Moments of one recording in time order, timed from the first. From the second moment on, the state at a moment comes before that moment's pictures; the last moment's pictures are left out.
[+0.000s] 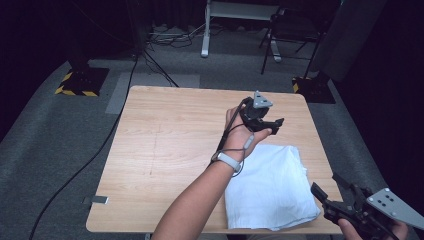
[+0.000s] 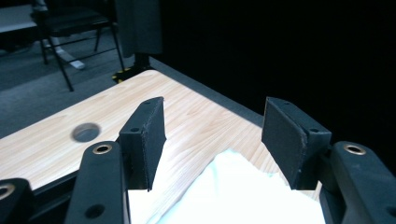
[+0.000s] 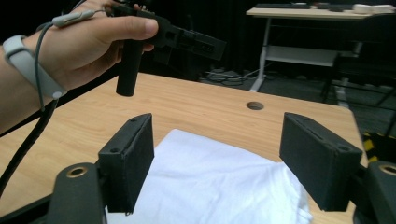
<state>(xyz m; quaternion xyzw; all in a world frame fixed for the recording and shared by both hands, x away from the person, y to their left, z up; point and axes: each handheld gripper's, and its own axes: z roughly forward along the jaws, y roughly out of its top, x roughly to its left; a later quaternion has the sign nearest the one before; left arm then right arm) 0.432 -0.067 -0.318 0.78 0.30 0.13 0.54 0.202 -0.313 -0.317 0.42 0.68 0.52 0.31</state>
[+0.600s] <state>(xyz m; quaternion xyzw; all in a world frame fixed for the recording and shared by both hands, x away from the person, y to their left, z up) 0.403 0.016 -0.330 0.75 0.34 0.17 0.54 0.243 -0.279 -0.364 0.37 0.75 0.49 0.24</state>
